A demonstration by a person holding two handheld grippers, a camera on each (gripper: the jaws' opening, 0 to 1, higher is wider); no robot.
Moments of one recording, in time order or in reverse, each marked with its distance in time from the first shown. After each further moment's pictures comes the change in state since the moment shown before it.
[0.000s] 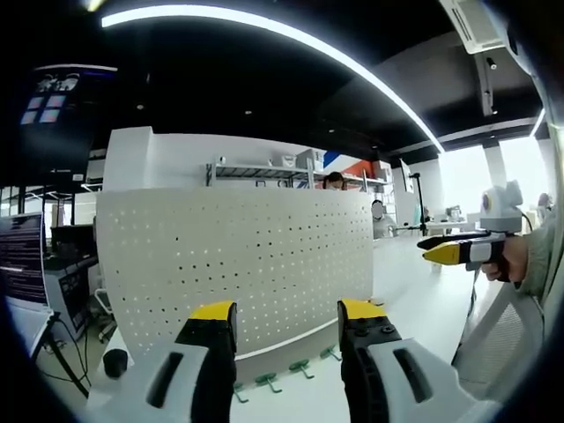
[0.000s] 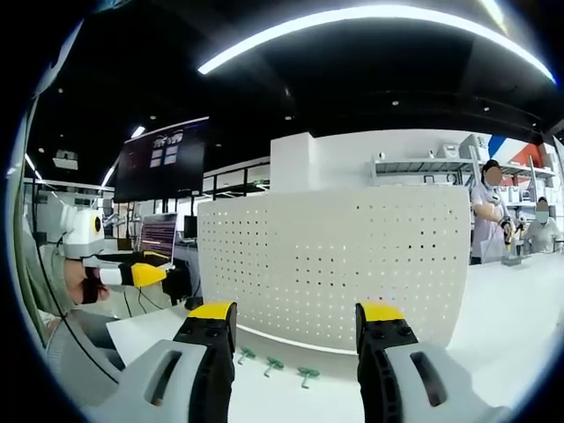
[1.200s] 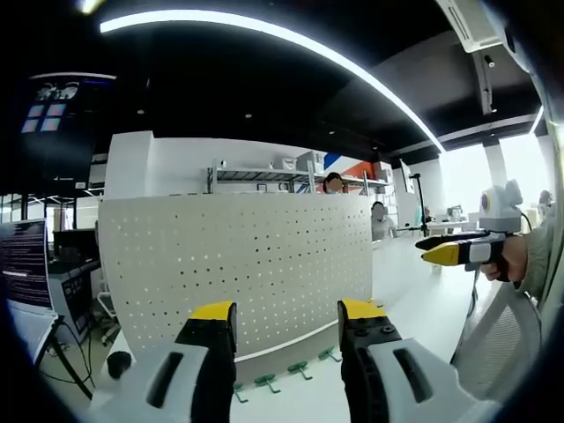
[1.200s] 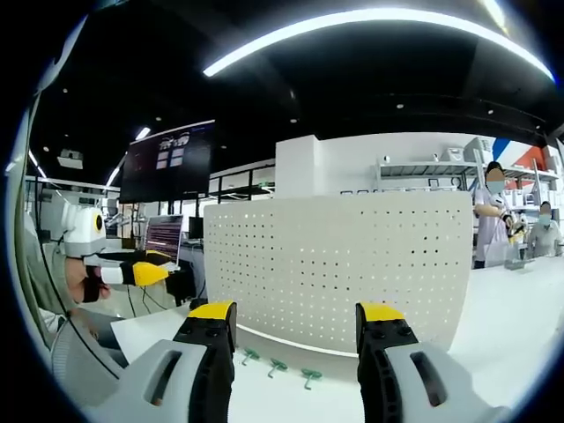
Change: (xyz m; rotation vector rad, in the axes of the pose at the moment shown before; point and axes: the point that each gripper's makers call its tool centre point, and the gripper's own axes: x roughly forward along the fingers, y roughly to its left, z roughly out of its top) left arm -0.009 -0.007 0.008 0.015 -0.015 0.011; right arm -0.006 0.006 0.007 -0.010 -0.014 0.026
